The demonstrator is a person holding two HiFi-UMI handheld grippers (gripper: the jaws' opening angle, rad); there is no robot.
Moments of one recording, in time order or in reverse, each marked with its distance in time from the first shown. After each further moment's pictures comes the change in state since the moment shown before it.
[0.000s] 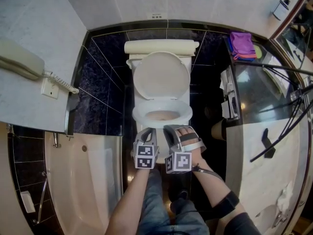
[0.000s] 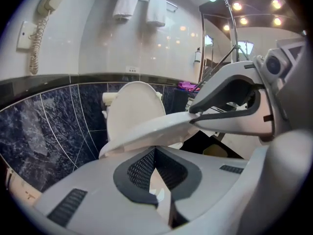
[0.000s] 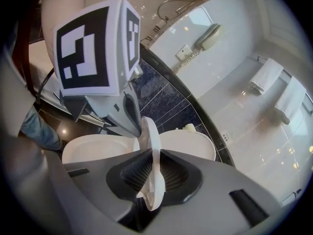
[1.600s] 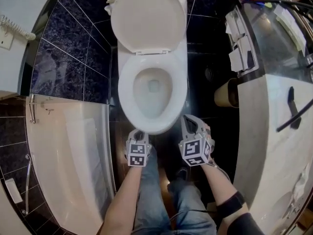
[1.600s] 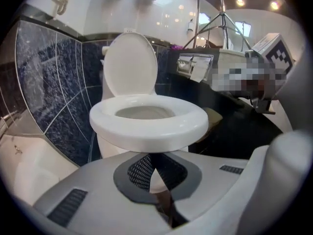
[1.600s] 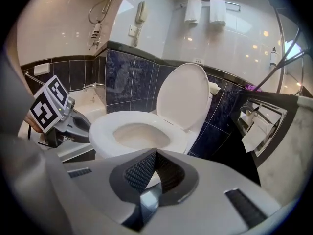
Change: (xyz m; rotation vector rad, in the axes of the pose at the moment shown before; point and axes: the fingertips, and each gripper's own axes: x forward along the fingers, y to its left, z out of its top) left arm 0.021 -0.056 -0.305 -0.016 0.187 -0.026; right arm -0.011 0.207 -0.184 0.788 0.095 -0.039
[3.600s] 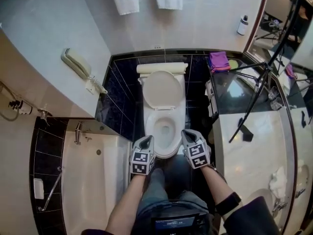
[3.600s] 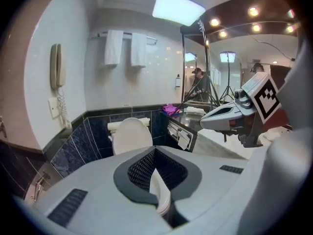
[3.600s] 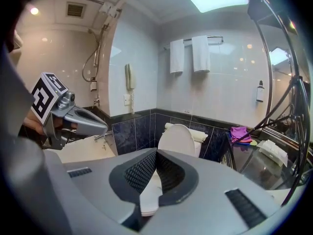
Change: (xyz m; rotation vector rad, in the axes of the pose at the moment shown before) left arm -0.338 -0.053 0.327 0.111 -0.295 0.061; right arm -0.264 -0.063 0.289 0.149 -0.218 0.082
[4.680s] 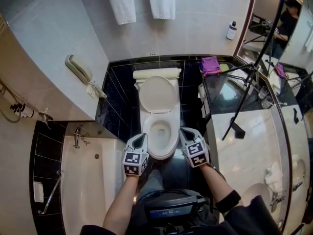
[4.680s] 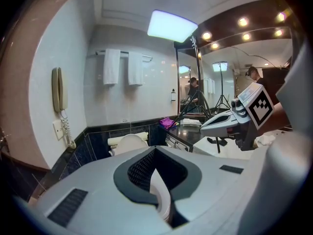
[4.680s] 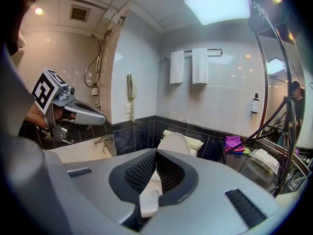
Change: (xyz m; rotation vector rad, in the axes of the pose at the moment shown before) left arm -0.062 -0.003 0.063 0.045 -0.118 -0.014; right arm -0.051 0.005 0.043 -0.019 -0.043 -0.026
